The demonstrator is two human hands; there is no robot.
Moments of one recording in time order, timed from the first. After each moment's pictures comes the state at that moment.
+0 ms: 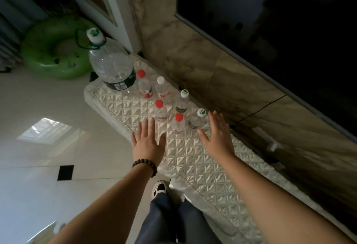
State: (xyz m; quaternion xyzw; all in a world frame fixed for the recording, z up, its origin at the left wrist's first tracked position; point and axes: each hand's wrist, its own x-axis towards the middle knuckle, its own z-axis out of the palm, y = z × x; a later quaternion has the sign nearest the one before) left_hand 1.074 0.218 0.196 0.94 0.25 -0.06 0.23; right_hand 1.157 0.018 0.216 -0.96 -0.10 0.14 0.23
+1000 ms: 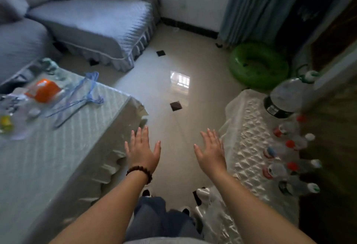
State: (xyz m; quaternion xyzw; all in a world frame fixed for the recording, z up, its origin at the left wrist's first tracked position) left_hand 0.697 0.137 0.267 0.60 0.78 0.10 0.17; right_hand 0.902 0.129 0.272 -0.73 -0.62 0.25 0.13
